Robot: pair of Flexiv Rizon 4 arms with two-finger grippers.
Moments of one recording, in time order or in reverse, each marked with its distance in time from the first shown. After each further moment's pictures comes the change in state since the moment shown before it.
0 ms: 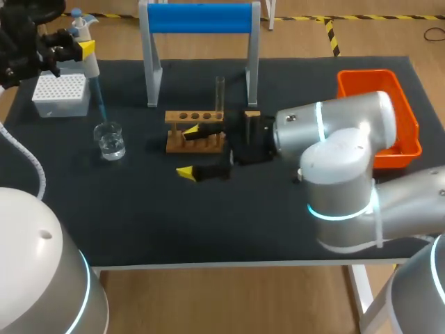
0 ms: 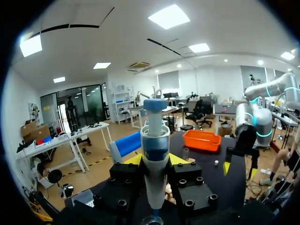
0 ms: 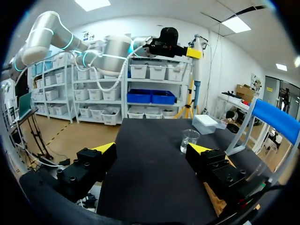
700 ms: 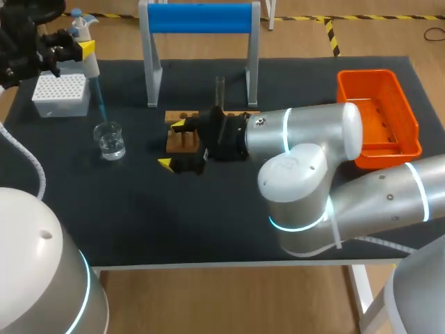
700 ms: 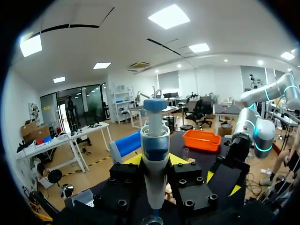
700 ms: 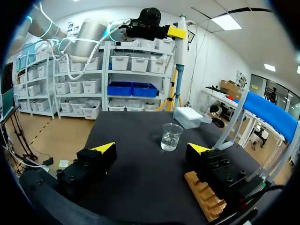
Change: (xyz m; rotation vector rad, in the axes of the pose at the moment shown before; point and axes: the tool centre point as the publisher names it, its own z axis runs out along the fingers) left arm 0.000 0.000 0.000 0.000 0.000 0.000; right arm -0.046 -0.017 0.047 0.059 -0.166 -0.004
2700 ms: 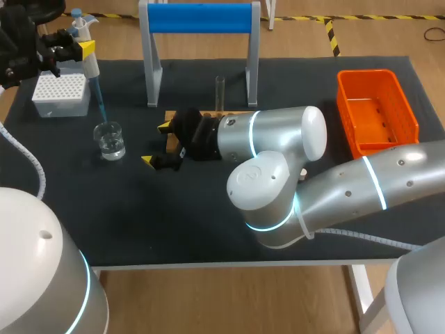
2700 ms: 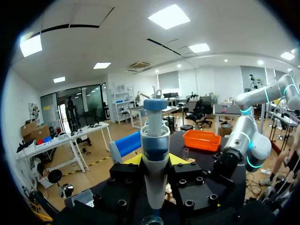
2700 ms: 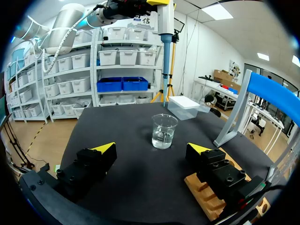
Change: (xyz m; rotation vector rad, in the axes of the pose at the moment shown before) left arm 0.000 0.000 0.000 0.000 0.000 0.000; right arm -0.025 -0.025 0.061 0.053 -0.057 0.074
